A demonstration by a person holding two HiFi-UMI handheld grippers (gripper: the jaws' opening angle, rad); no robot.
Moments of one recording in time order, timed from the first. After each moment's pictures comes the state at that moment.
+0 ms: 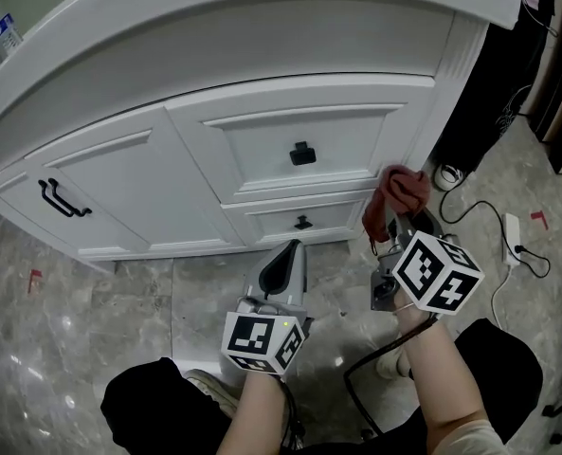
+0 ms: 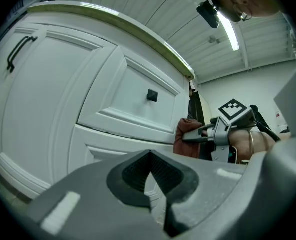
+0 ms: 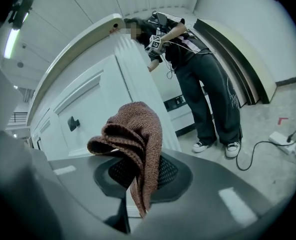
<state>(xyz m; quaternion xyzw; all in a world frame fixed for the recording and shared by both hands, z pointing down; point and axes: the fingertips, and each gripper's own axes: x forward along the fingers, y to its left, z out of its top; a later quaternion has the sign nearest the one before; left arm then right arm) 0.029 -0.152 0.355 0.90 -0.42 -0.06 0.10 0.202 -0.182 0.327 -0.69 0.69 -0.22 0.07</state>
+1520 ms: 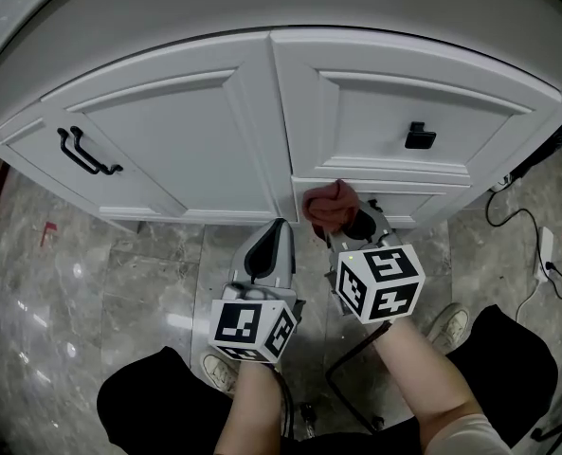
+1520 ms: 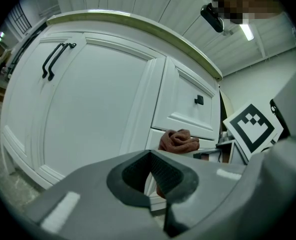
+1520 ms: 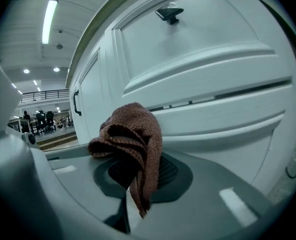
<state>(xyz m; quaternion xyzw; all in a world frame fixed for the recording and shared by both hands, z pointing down) -0.102 -0.194 0.389 0.84 -0.52 -0.05 0.11 -0.025 -0.230 0.416 -0.52 0.83 -0.17 -0.06</state>
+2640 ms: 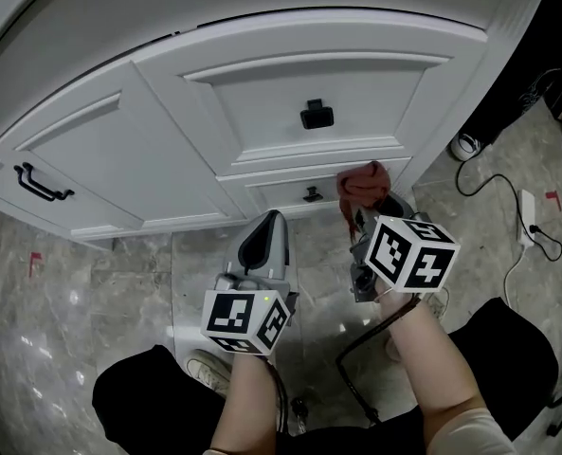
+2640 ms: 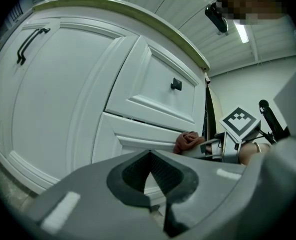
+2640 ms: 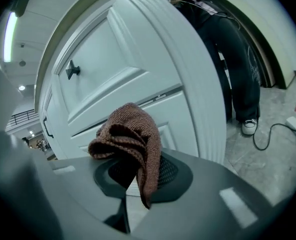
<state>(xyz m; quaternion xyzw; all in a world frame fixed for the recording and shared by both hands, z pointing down) -0.011 -0.188 0.394 0.88 -0.46 -0.03 0.12 0.129 -0.214 0.421 -0.61 0.74 -0.29 0.00</state>
